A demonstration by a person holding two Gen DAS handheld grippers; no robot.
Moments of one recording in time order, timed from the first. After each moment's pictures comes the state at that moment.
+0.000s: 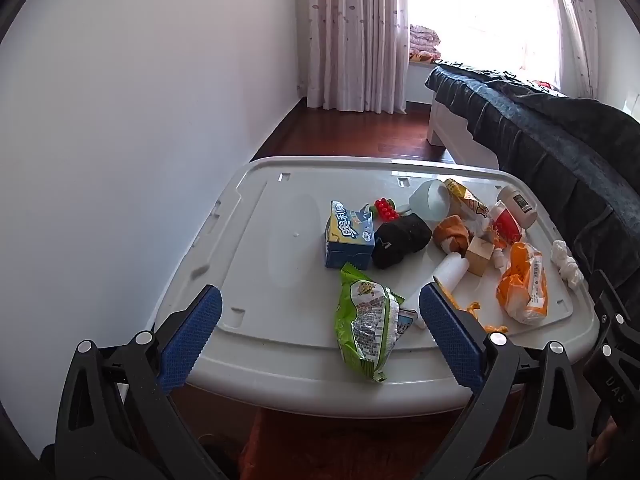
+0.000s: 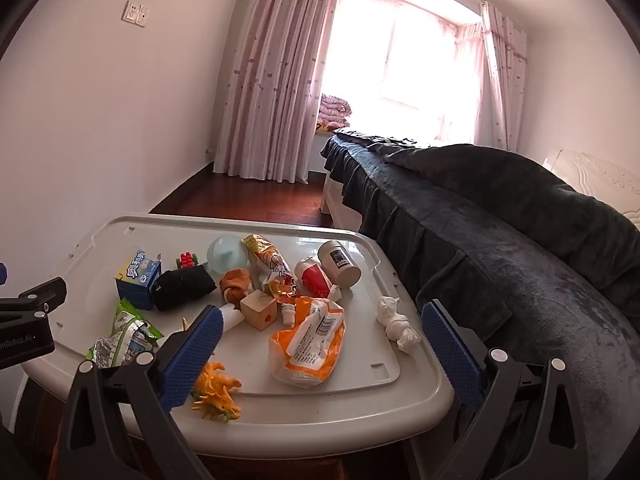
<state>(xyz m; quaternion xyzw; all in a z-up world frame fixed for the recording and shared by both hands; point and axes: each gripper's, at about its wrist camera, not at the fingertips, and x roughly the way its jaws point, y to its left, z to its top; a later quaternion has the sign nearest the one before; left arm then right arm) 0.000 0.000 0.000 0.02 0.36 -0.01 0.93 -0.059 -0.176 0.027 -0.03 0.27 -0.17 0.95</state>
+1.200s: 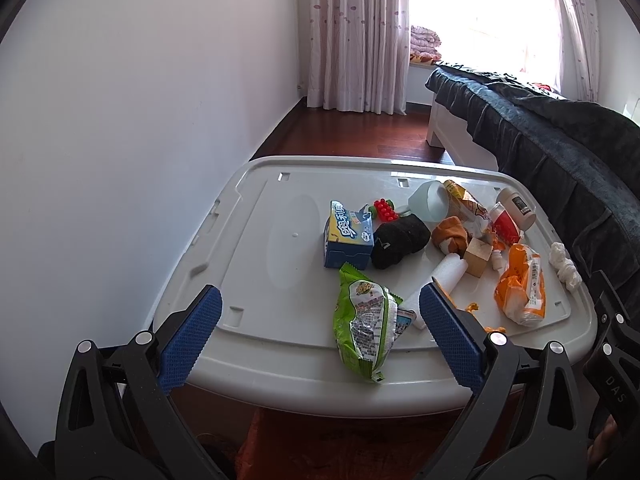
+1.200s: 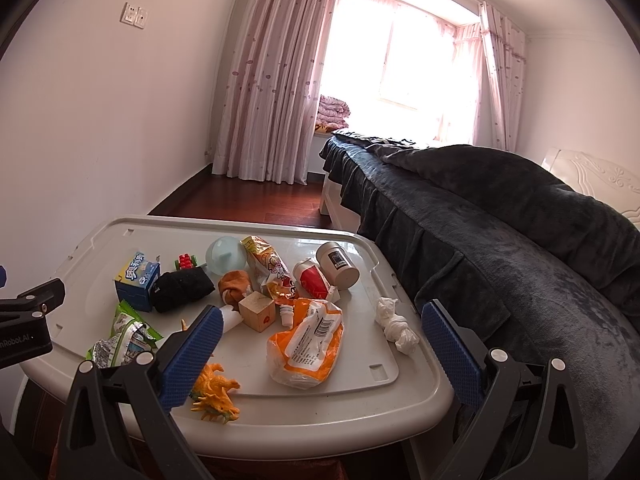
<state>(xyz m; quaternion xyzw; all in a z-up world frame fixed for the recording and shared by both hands) -0.001 -0.001 0.003 0.02 0.35 -0.01 0.94 -0.058 -0.177 0.027 -0.03 0.26 -0.17 0.95</state>
